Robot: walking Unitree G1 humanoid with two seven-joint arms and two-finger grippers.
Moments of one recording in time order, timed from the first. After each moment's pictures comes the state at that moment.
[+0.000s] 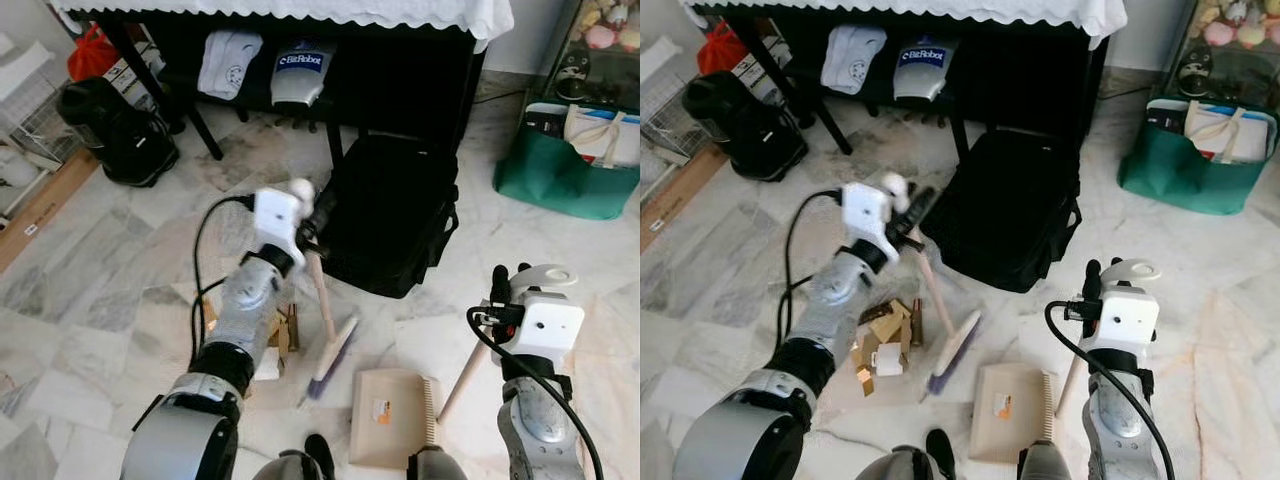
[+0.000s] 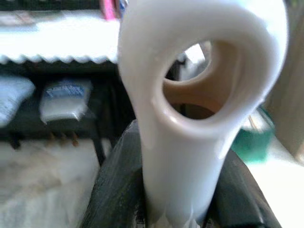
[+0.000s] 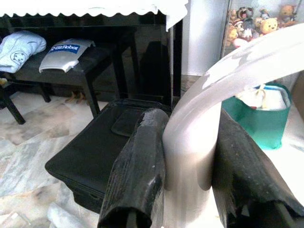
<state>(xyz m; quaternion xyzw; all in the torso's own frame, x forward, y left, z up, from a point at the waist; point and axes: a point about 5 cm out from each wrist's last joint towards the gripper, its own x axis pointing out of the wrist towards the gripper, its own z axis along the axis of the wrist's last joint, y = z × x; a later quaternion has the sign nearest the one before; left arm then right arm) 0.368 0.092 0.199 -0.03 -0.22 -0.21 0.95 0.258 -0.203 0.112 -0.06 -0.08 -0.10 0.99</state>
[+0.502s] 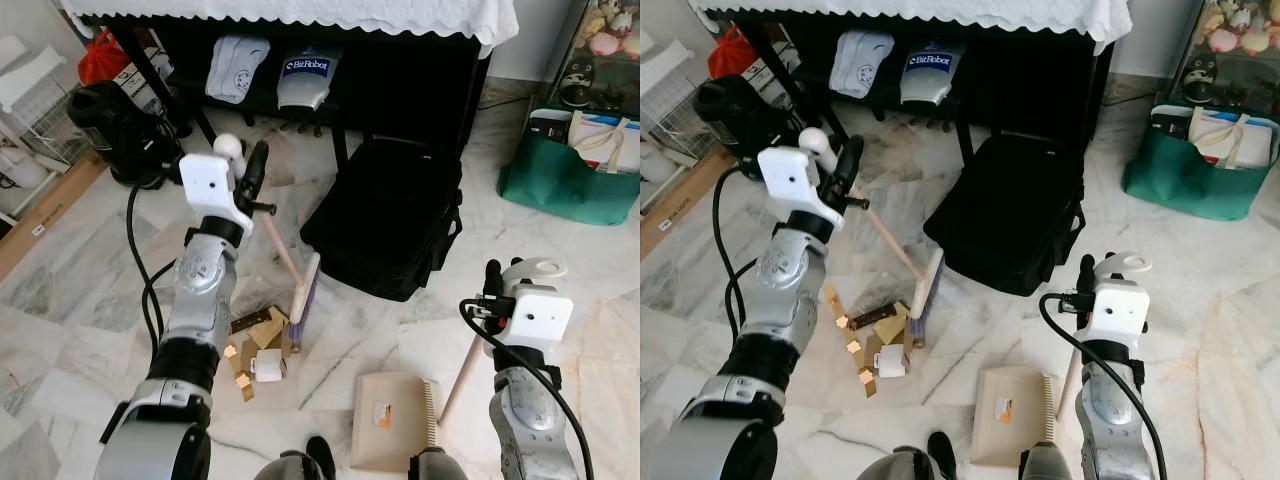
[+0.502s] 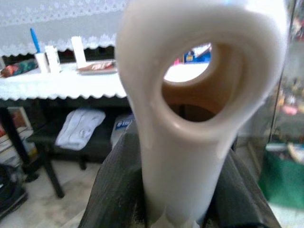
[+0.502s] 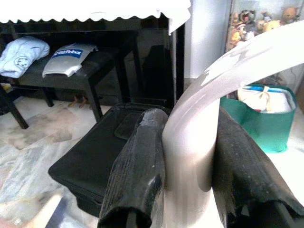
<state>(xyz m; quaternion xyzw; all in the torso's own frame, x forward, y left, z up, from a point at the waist) 0.355 0.138 0.198 -0.02 -0.25 -0.09 0.97 0.273 -0.201 0.109 -0.05 -0.08 -0.10 0.99</state>
